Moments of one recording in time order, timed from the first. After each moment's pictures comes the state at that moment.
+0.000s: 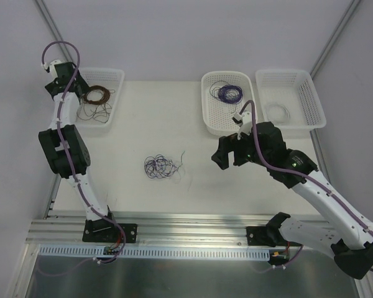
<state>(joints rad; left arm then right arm) 0.27 2.03 1.81 -0.38 -0.34 -0.31 0.71 0.98 1.08 -0.66 -0.07 0.27</state>
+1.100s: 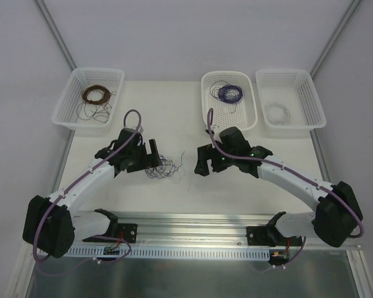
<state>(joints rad) -0.40 1.14 0.74 -0.52 0.09 -0.58 0.73 1.27 0.90 -0.40 -0.23 0.35</state>
